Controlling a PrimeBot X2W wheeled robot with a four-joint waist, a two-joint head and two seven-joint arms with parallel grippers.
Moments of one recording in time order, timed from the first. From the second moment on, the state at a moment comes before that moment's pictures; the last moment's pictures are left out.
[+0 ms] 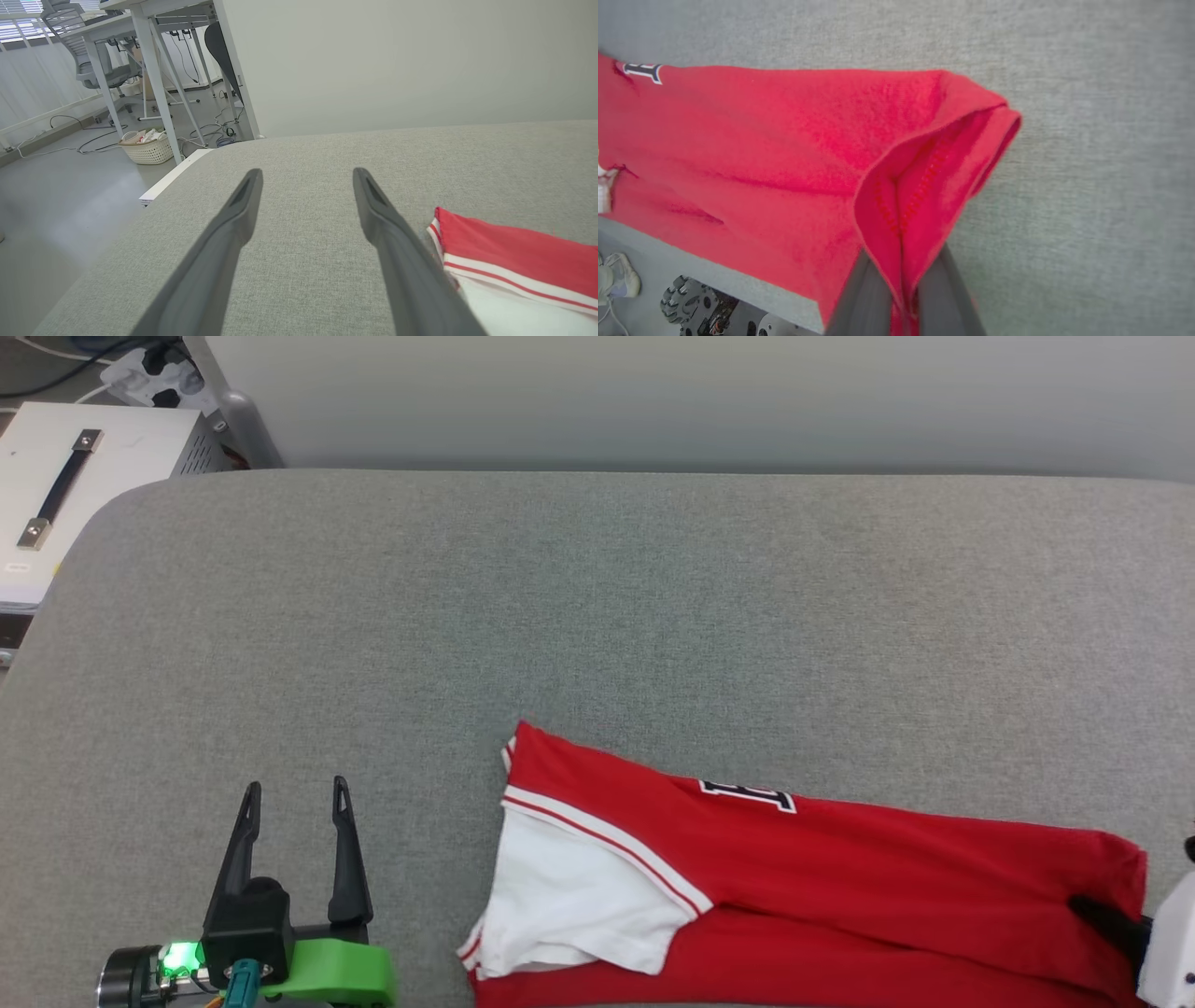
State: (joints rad) left arm 0.10 0.19 -0.11 -0.04 -0.09 0.22 -0.26; right arm -0.14 -0.80 0.51 0.32 1.16 0.13 0.32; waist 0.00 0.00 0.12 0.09
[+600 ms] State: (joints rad) left arm 0.13 0.16 -0.06 -0.03 -0.05 0.16 -0.26; right arm -0.08 -0.90 0.45 0.13 1.27 0.13 0.36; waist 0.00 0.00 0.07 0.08
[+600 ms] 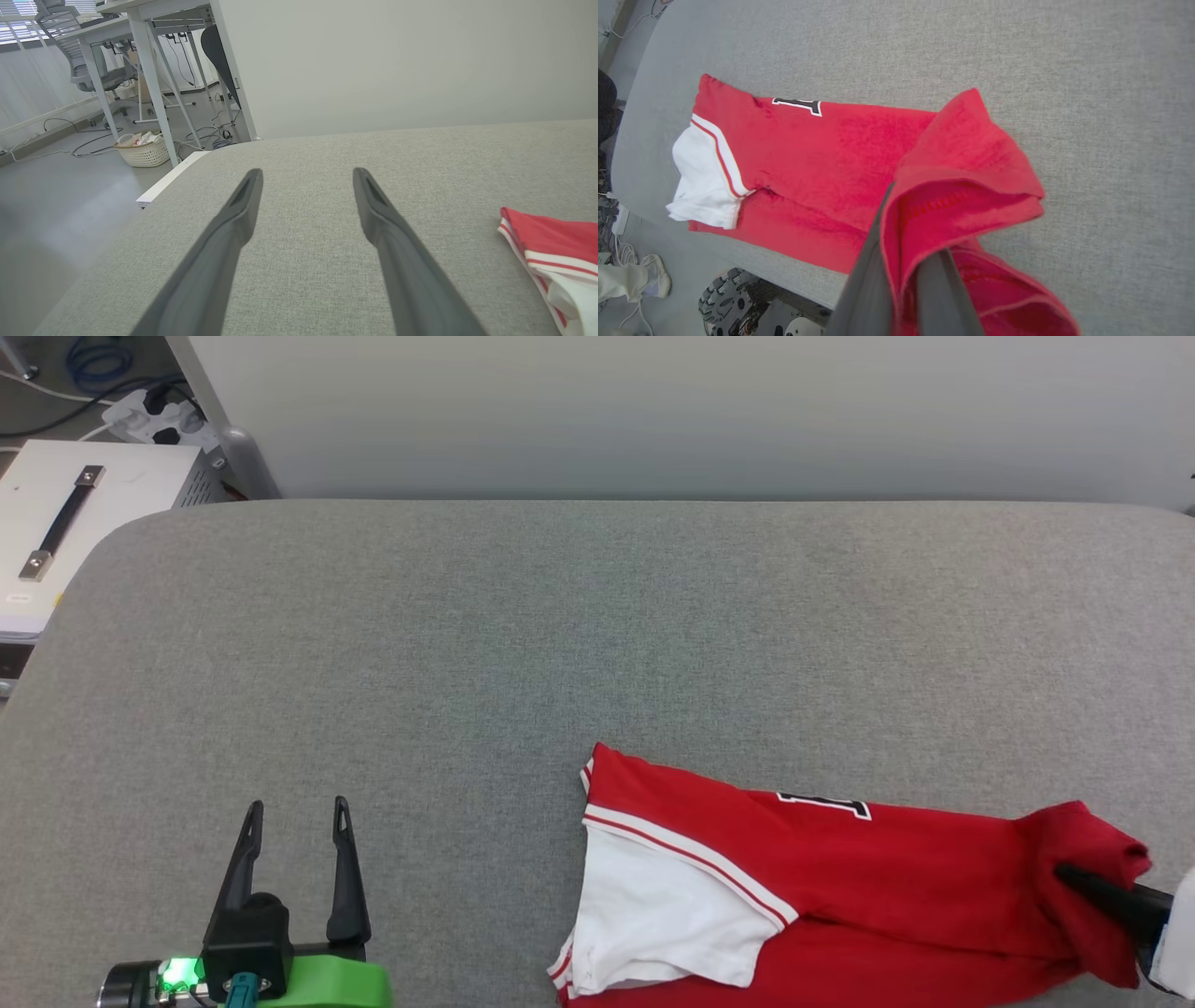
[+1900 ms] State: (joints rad) left arm 0.03 0.11 -0.11 0.01 -0.02 0.13 -0.26; right arm -0.56 -0.39 0.86 0.32 0.97 0.13 0.51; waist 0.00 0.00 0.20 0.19
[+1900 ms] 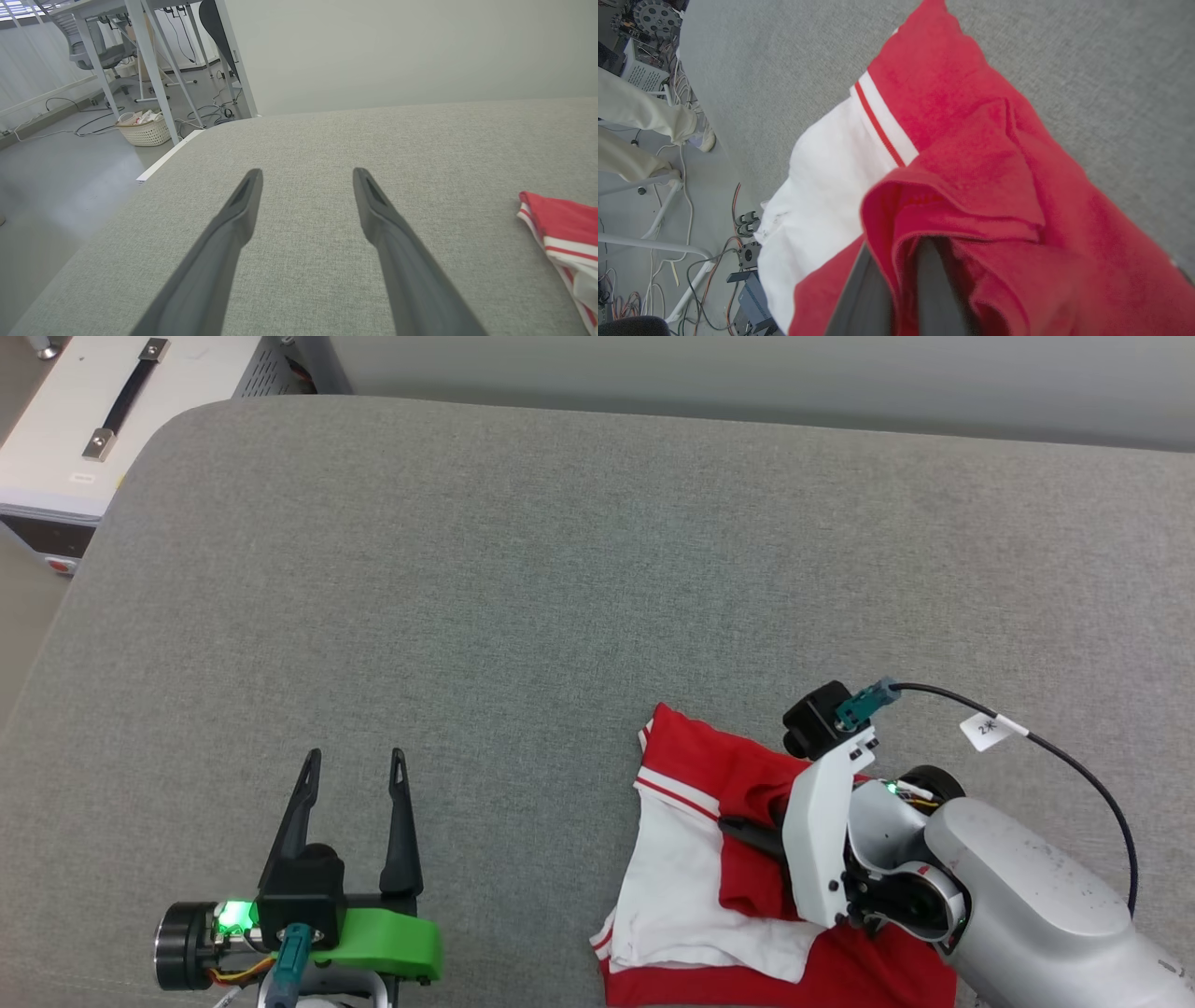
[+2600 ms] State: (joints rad) left arm 0.08 0.13 -0.07 0.02 -0.02 0.13 -0.26; right arm -0.40 -0.52 0.51 0.18 0.54 0.13 -0.09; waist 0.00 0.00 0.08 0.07
